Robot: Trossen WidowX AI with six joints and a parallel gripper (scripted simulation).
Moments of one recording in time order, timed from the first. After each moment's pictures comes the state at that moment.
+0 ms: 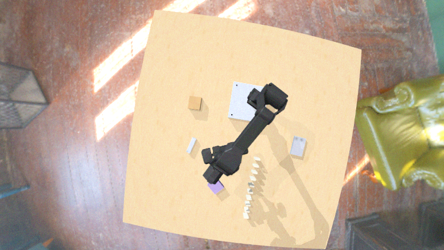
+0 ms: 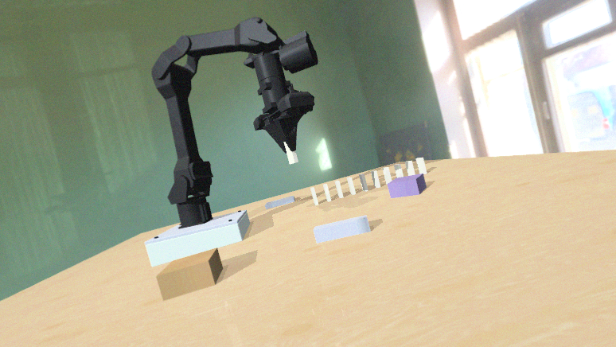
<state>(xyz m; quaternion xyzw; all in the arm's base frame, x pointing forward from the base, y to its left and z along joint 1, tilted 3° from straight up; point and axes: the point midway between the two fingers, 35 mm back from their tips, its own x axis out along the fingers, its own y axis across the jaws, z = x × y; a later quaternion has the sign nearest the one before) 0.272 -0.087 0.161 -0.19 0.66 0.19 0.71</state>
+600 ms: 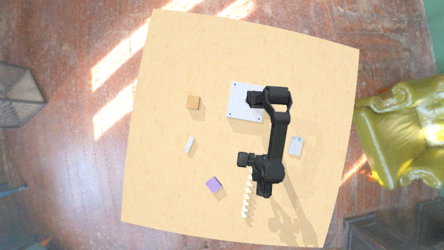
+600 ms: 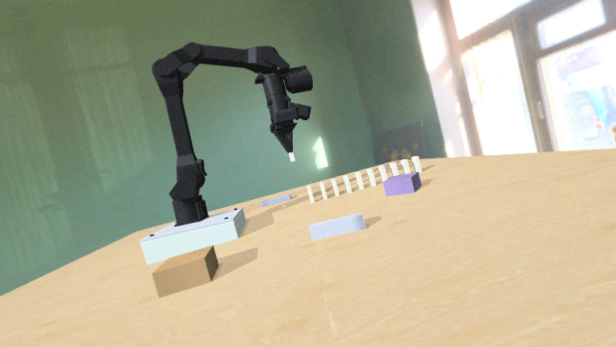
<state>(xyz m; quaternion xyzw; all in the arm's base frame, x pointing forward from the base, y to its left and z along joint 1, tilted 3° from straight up) 0.270 0.074 0.164 -0.05 0.68 0.07 0.73</state>
